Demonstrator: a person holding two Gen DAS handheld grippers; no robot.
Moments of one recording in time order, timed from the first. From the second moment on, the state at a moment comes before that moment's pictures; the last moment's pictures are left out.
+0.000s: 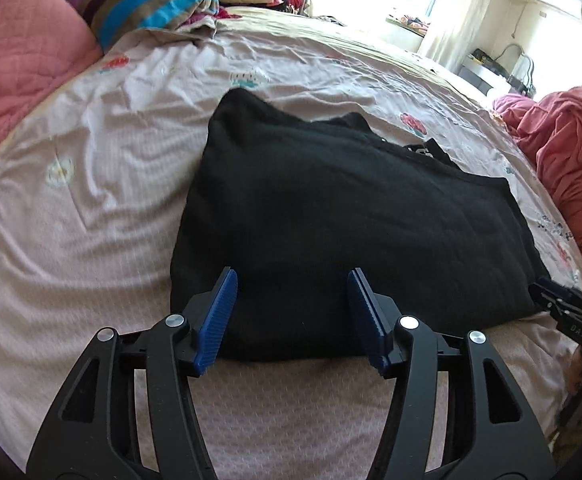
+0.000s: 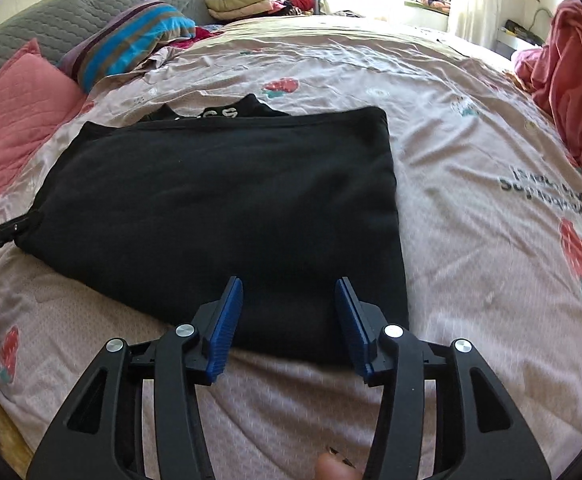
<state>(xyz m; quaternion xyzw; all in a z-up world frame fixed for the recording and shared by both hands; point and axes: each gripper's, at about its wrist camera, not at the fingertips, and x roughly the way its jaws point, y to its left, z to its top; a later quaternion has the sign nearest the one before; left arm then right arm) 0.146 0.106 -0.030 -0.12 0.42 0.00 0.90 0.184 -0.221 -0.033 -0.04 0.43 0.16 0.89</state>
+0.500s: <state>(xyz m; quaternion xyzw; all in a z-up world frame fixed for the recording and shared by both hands) 0.126 0.098 -0.021 -0.12 0.40 -0.01 0.91 0.165 -0.233 -0.021 -0.01 0.42 0.16 0.89</state>
